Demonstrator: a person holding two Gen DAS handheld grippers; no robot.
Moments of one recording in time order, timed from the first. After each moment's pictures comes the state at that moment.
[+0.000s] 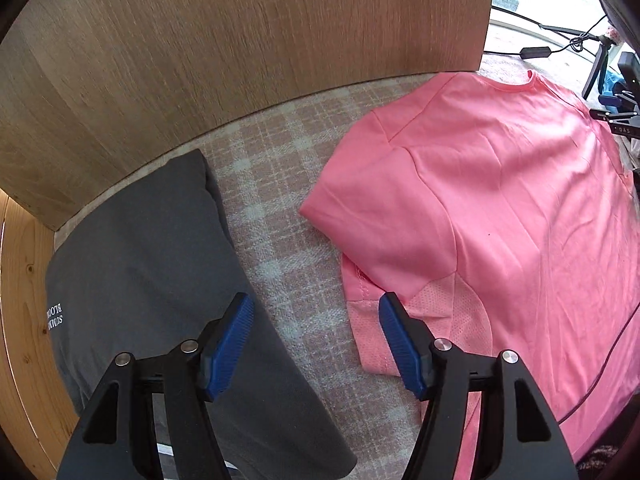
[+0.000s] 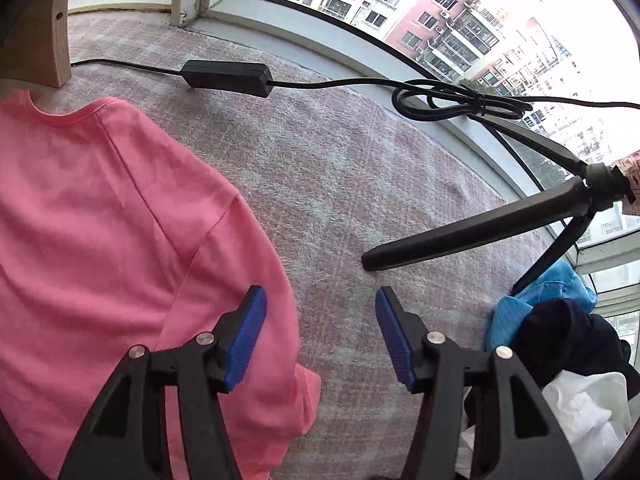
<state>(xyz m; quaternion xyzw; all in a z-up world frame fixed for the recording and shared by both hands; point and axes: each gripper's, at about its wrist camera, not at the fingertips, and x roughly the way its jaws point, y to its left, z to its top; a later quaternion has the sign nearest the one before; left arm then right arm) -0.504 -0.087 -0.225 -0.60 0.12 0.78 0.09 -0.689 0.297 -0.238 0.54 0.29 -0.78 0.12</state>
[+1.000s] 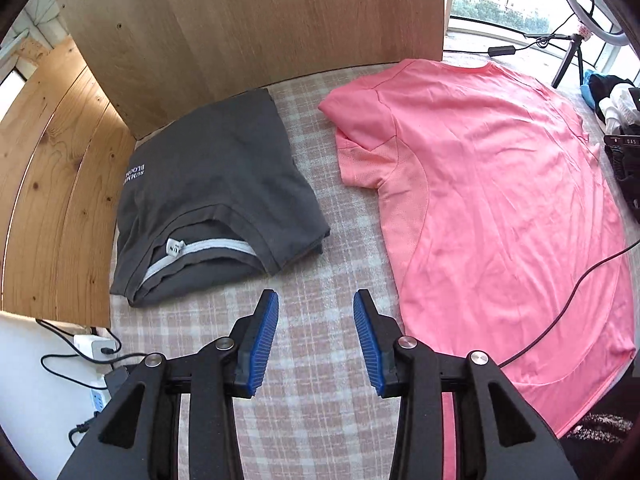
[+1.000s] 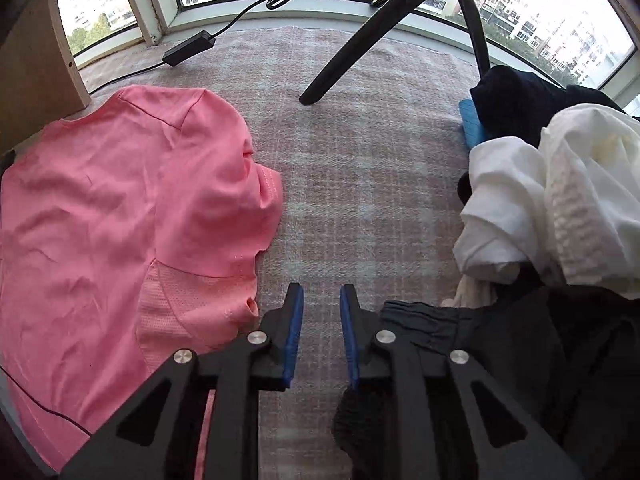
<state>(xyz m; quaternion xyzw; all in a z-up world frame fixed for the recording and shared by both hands) -0.337 -0.106 -0.160 -0.58 0.08 0.81 0.02 -0.589 0.413 -0.205 0.59 0.11 -0.79 0.10</state>
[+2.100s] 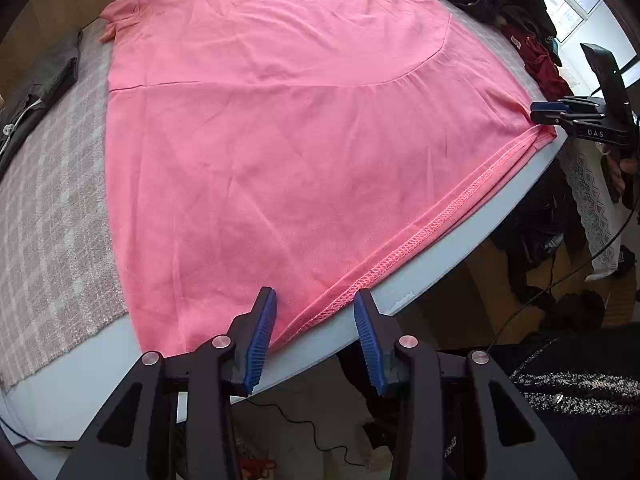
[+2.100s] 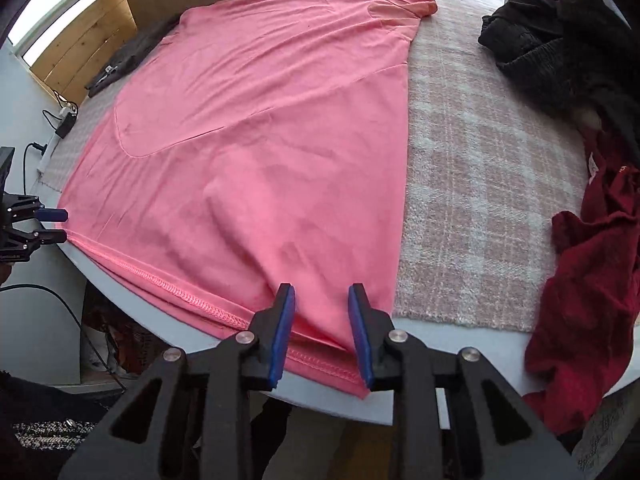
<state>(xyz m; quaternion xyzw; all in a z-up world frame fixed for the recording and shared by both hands) -0.092 0.027 -0.253 -0.61 0.12 0.75 0.23 -0.201 0.434 -0.230 0.57 0.12 -0.77 0.25</state>
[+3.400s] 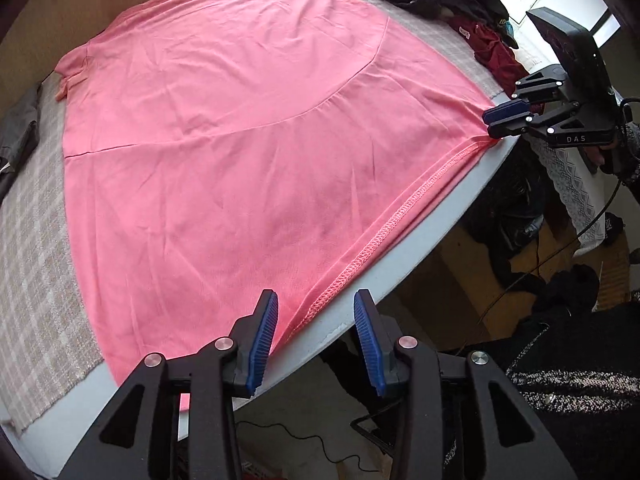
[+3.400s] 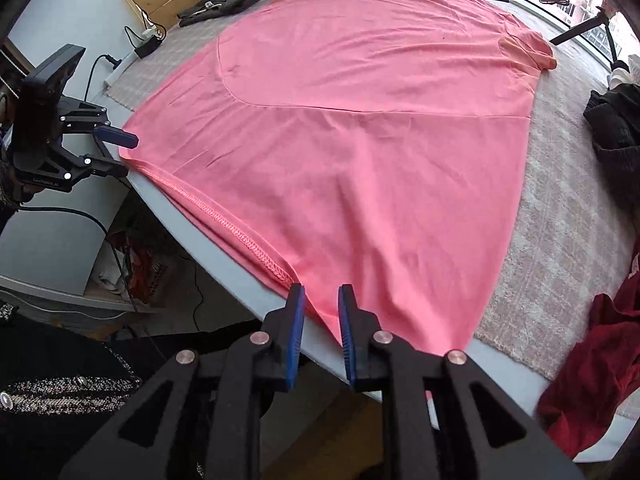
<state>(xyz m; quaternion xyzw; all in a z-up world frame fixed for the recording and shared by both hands) -0.086 0.051 -0.239 -0.60 0.14 0.73 0.30 -0.172 0.365 -0.212 0.56 0.20 -0.71 0.39</state>
